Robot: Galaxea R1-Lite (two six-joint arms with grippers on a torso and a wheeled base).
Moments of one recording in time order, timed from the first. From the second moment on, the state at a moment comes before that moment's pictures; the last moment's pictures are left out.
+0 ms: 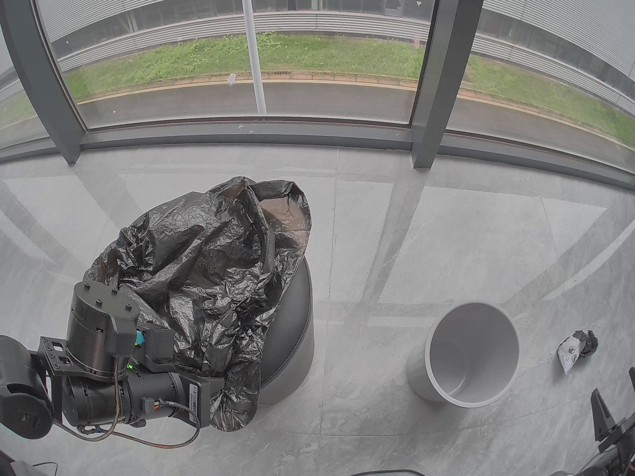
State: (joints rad) left arm -0.63 1.42 -0.52 -0.19 0.01 -0.30; right arm -0.03 0.06 -0.02 -0.01 -0.02 0.02
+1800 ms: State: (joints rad) left arm -0.53 1.03 -1.02 0.22 0.07 0.33; right arm 0.30 0.91 -0.61 -0.26 0.09 -0.08
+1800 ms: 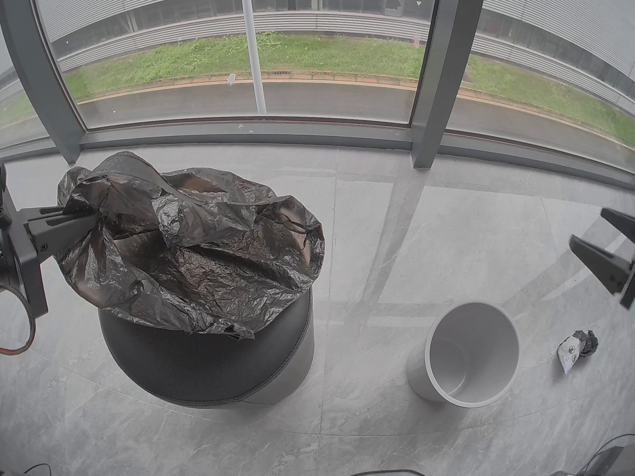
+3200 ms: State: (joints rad) left arm -0.54 1.13 -0.86 -0.30 0.06 0.41; right arm 0.57 2.22 -1.34 -0.88 0.38 -0.23
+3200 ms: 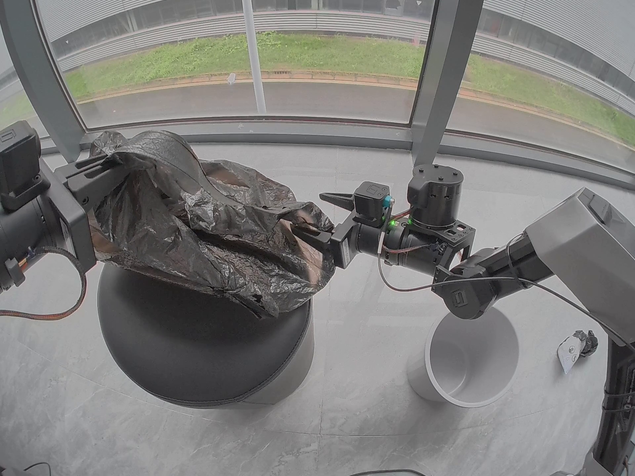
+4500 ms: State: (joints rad) left arm -0.60 1.54 -1.09 -0.53 -0.23 -0.03; right arm 0.56 1.27 -0.76 -0.46 0.31 0.00
